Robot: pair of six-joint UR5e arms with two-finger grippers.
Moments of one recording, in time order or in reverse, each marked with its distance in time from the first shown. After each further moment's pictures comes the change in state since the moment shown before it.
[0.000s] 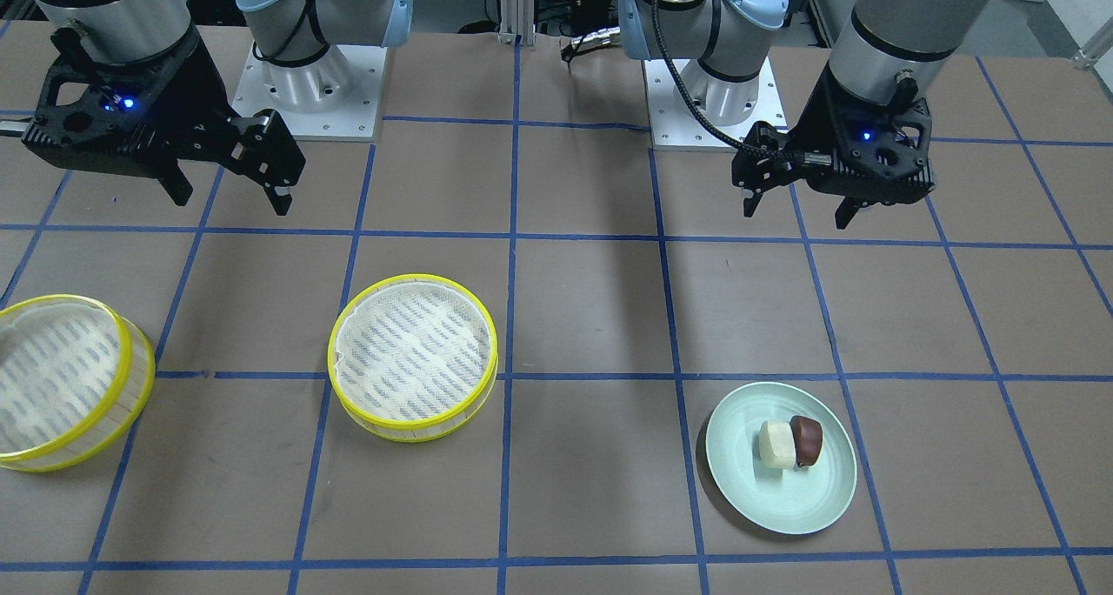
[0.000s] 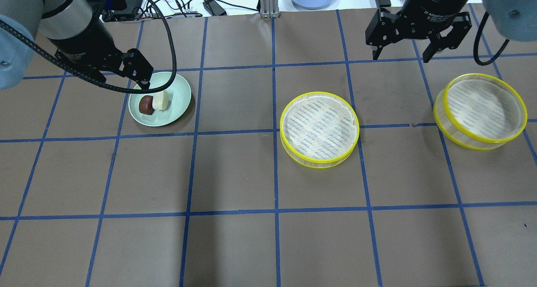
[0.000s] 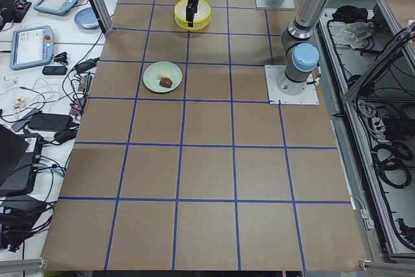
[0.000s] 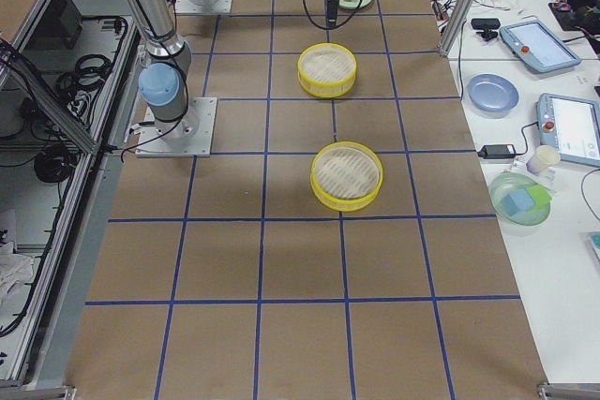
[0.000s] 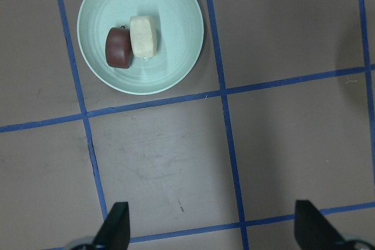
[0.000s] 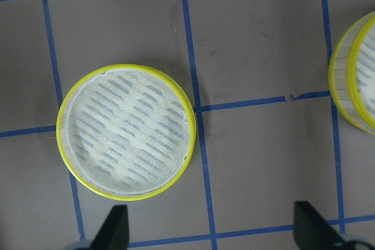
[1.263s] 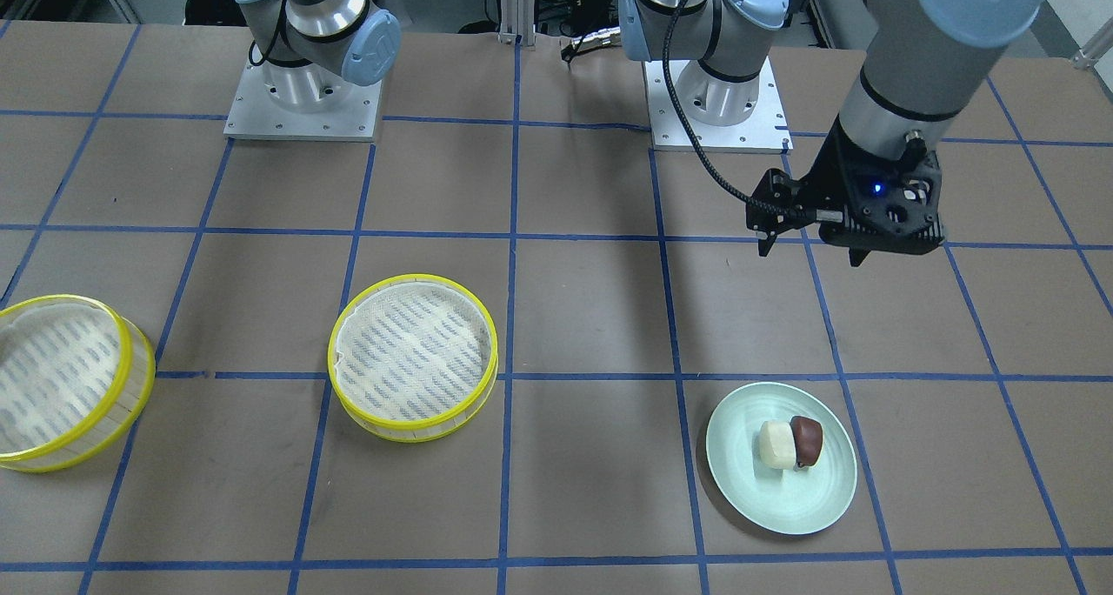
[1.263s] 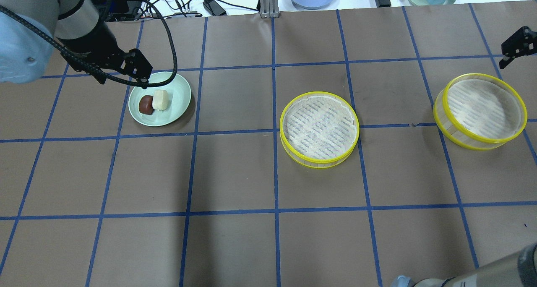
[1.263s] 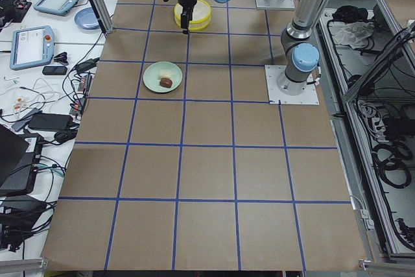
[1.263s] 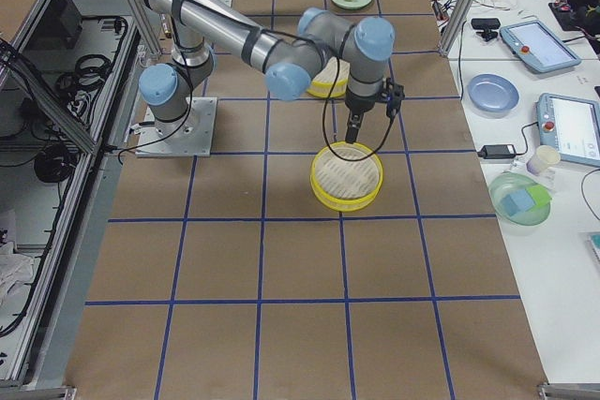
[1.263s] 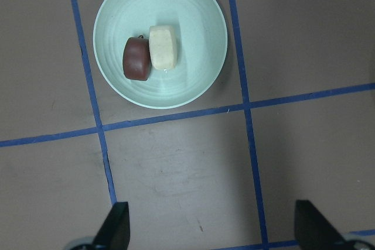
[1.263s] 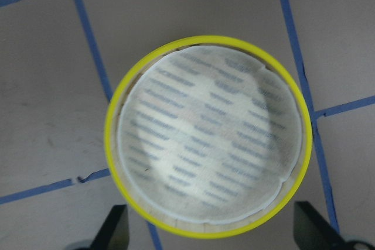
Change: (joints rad) left arm 0.020 -0.092 -0.009 0.110 0.033 0.025; right arm -0.582 0.296 0.003 -0.215 0.004 -0.422
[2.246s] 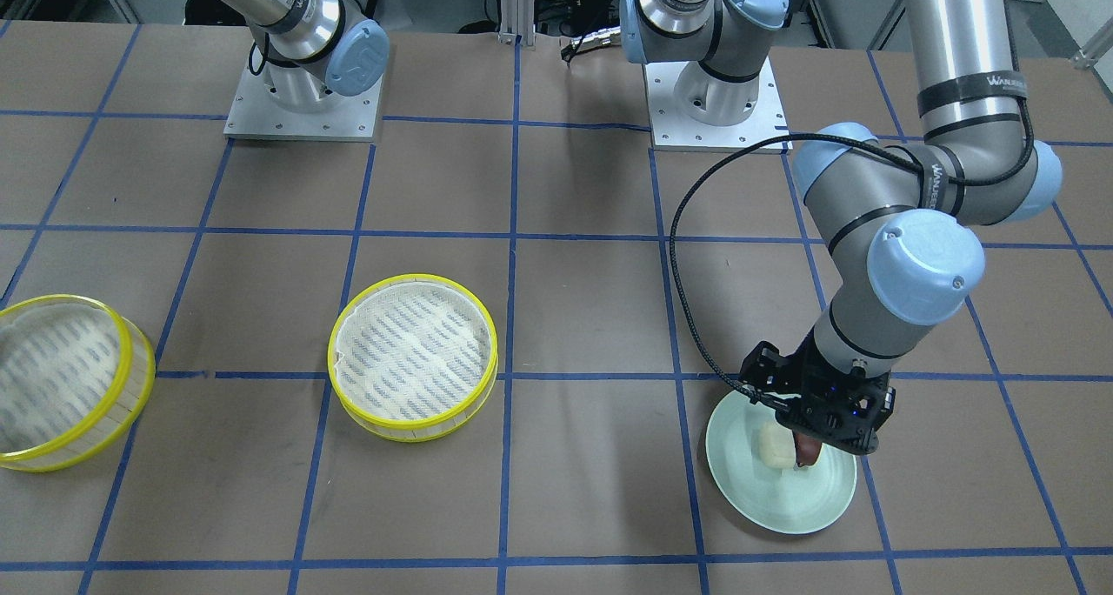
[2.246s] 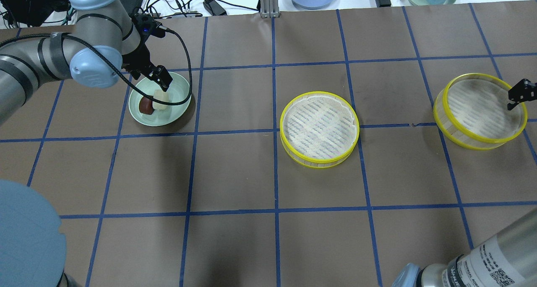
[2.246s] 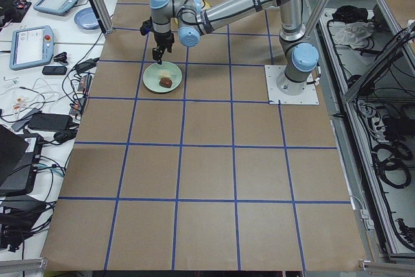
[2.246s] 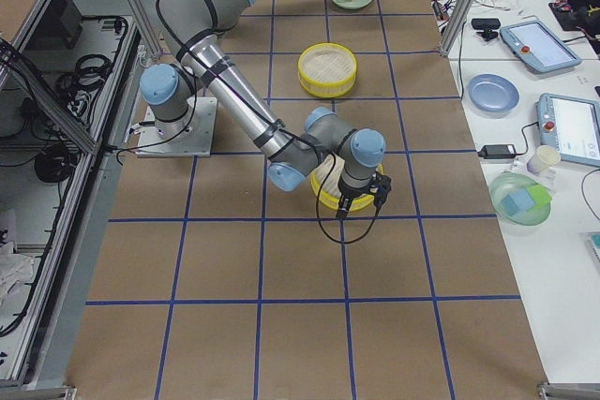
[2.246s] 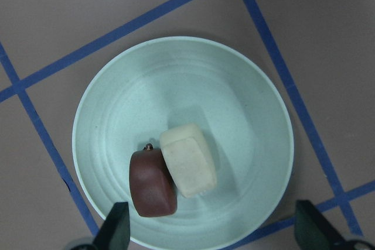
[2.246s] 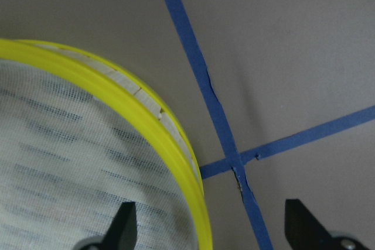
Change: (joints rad) left arm 0.042 -0.335 -0.010 0.363 -0.021 0.337; right arm -0.125 0.201 0.105 -0.285 -0.060 -0.090
